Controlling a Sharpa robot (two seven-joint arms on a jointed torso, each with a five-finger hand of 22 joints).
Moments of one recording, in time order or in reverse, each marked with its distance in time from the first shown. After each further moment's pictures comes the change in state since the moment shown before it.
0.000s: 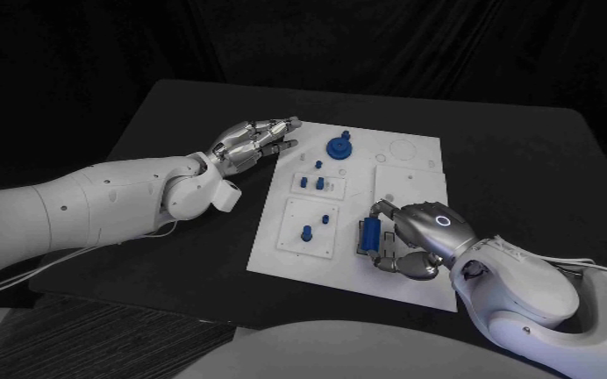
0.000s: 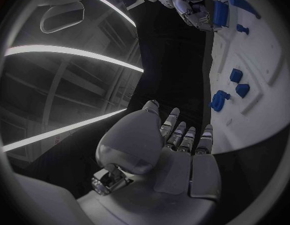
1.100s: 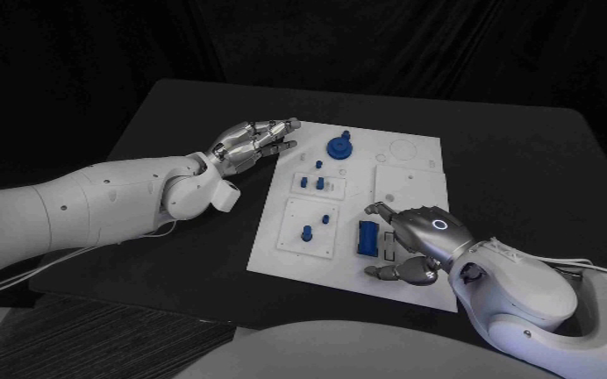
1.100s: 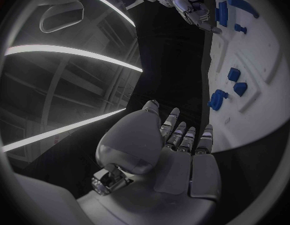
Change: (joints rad) left arm -0.001 0.000 0.000 -0.006 0.000 0.005 -0.011; left_hand 0.000 0.000 -0.003 0.003 0.000 0.000 0.000 0.000 0.000 -0.004 0.004 0.004 0.000 0.000 0.000 0.000 0.001 0.000 0.000 0.000 0.000 0.000; right arm 0.000 0.001 -0.001 0.016 0.006 0.060 -0.021; right_hand 0.036 -0.086 -0.192 0.008 -0.573 -0.193 0.022 -0.258 -0.268 -0.002 0.020 0.000 0.000 -0.001 0.021 -0.019 0.000 0.000 0.001 0.019 -0.023 0.000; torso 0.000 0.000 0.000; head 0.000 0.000
